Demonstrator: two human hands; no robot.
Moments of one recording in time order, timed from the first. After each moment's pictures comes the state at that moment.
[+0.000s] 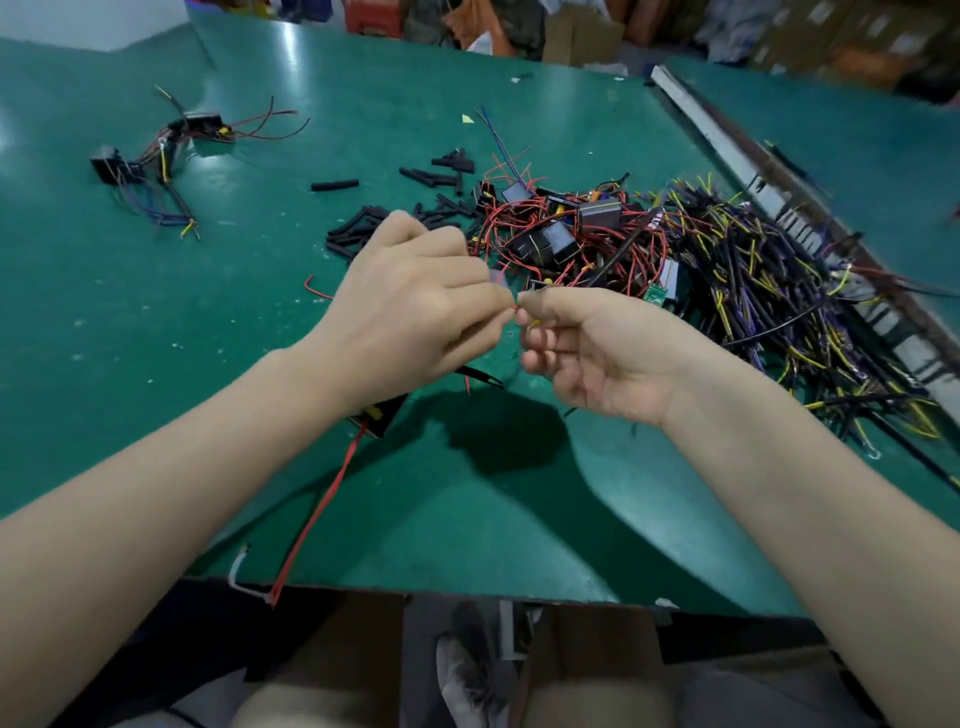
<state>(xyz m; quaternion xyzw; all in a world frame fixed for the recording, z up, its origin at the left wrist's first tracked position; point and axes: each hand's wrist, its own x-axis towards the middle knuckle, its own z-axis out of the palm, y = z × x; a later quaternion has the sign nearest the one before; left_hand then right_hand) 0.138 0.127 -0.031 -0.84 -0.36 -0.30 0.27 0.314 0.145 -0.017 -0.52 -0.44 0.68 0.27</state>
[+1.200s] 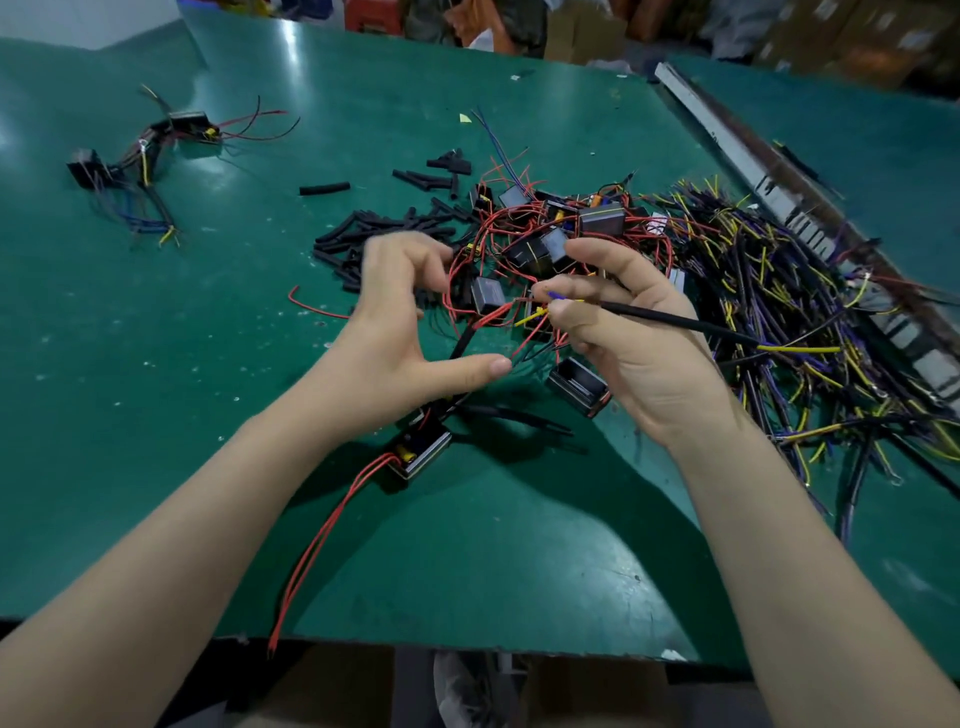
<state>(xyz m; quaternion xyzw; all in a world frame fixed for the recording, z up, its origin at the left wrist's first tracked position) 0.143 0.133 -0.059 -0.73 -0.46 -0.47 -0.17 0.341 0.166 -0.047 -0.30 -0.55 0.58 0.52</state>
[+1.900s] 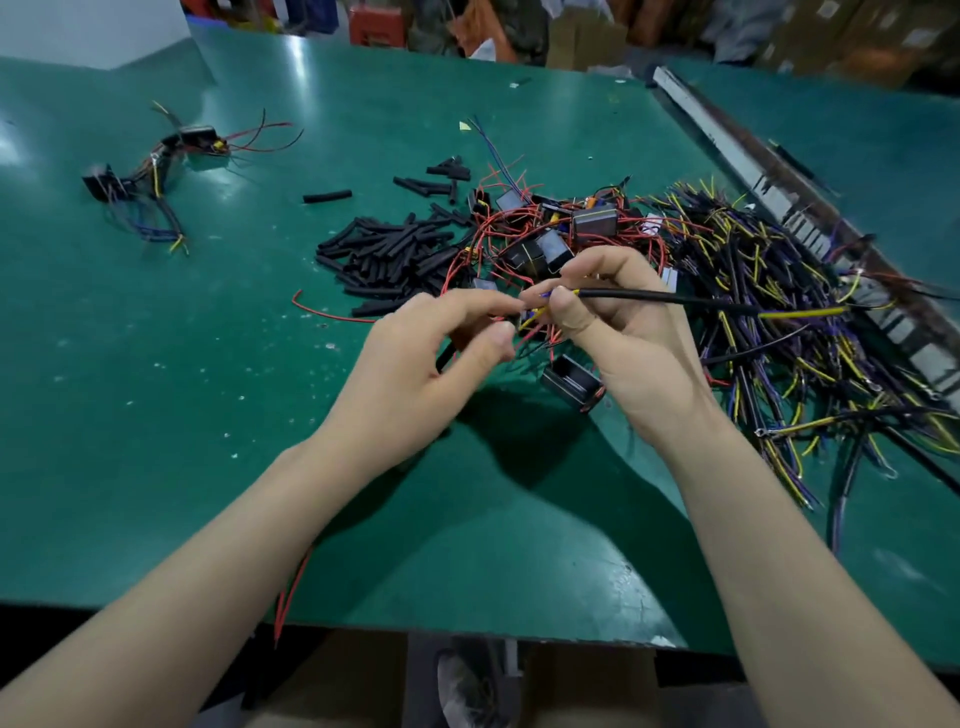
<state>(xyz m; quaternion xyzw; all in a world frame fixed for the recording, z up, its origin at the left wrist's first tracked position) 0.168 0.111 -0.056 -0.73 -0.46 -0.48 -0.14 0.342 0.155 -0.048 -0.30 -0.65 0.47 0.52</state>
